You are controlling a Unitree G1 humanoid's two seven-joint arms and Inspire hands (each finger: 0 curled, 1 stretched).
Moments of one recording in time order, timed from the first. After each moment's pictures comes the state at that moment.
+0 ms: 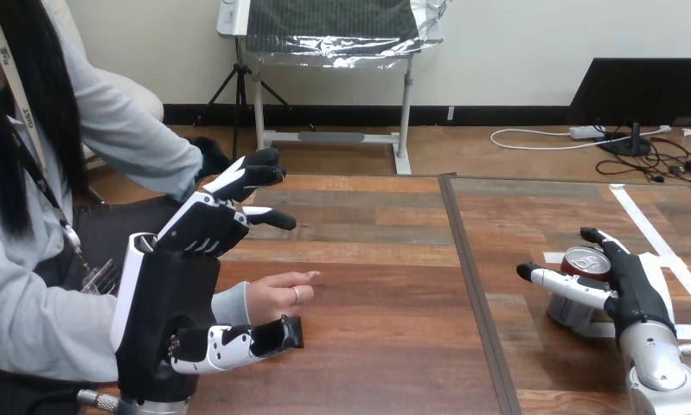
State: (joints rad) left arm 0.01 0.09 -0.02 0.46 -0.40 -1.17 -0.52; right arm -0.56 -0.37 -0.10 1.32 -0.12 -0.36 -0.13
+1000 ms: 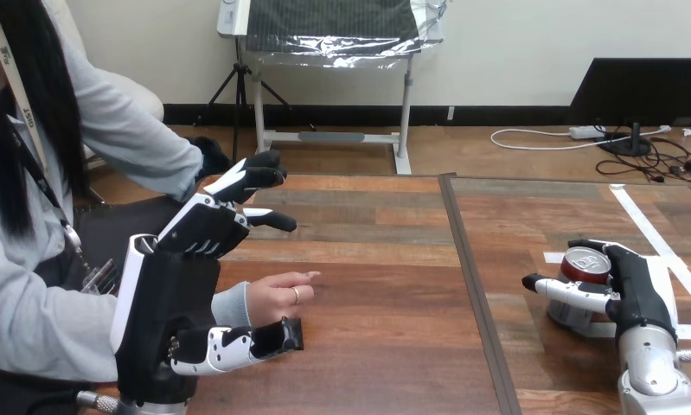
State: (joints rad) left arm 0.01 0.09 -0.02 0.45 -0.40 -1.17 -0.52; right arm -0.55 -0.36 -0.09 1.32 -0.12 -0.37 -0.22
